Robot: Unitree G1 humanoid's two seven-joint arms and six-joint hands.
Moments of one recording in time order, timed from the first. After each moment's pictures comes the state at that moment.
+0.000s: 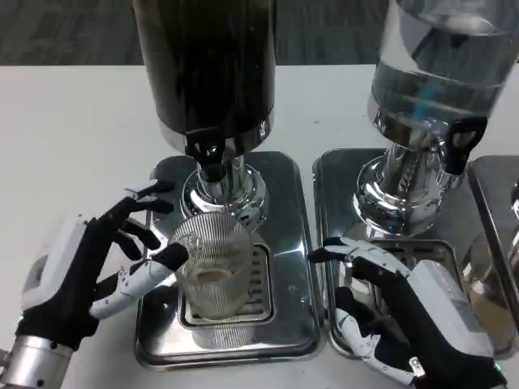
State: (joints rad) left arm 0.03 0.44 -0.02 0.49 0.41 -0.78 0.26; right arm 0.32 -0.32 0.22 -0.08 -0.56 -0.43 -0.15
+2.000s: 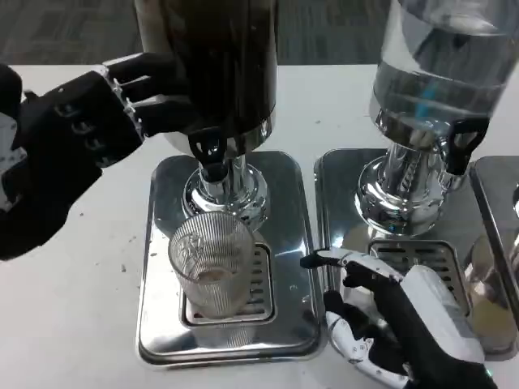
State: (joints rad) left arm -0.09 0.56 0.29 -0.03 -0.73 0.04 -0.86; right arm 0.34 -0.29 0.24 -0.07 -0.56 -0.44 -0.15
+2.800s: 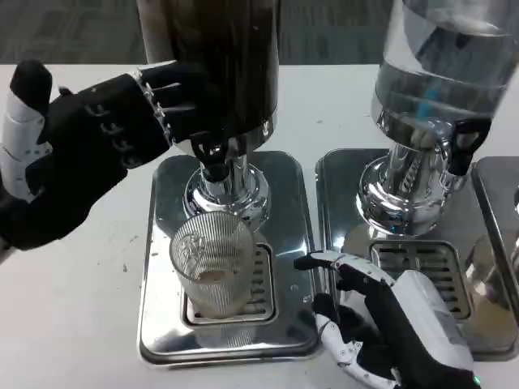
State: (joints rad) left arm -0.19 0.54 0.26 0.07 -0.69 0.08 -0.98; right arm 0.36 -0.23 0.26 -0.08 -0.61 -0.41 -0.18
